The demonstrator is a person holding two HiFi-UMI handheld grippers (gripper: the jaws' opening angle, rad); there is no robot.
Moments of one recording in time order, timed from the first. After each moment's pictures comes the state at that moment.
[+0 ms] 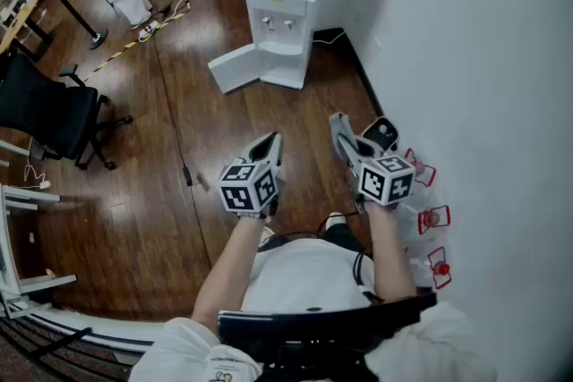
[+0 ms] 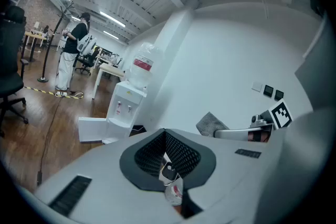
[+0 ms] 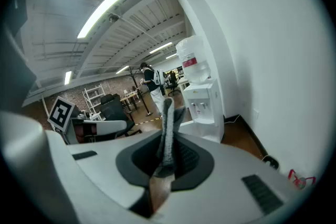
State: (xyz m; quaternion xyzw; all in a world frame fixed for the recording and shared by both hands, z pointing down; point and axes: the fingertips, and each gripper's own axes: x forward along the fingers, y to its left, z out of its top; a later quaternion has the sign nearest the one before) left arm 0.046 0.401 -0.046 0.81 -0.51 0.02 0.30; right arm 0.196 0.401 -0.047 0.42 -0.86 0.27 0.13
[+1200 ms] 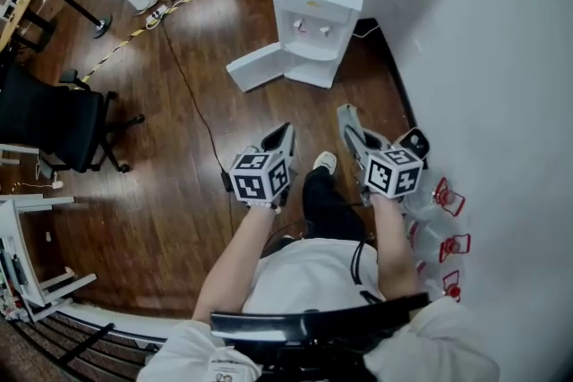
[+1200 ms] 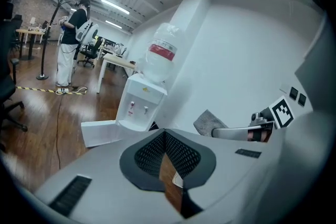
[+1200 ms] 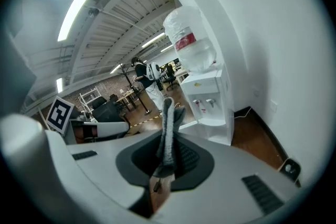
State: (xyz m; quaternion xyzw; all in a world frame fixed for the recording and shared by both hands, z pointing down) left arm -0.042 0.179 0.023 0.78 -0.52 0.07 0.34; right arm 0.095 0.175 0.025 0.40 -0.84 0.33 0.14
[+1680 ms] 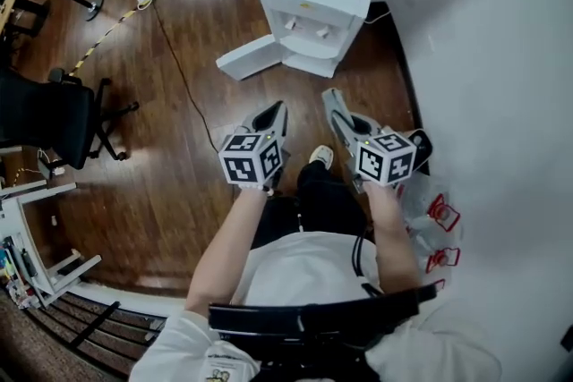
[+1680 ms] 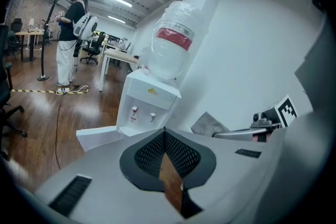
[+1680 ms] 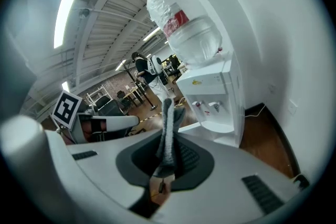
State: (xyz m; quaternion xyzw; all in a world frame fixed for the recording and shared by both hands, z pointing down) left arm -0.028 0.012 0.061 0.76 -0.54 0.10 0.36; right arm 0.091 0.019 0.067 0.33 -0.85 0.37 0.16
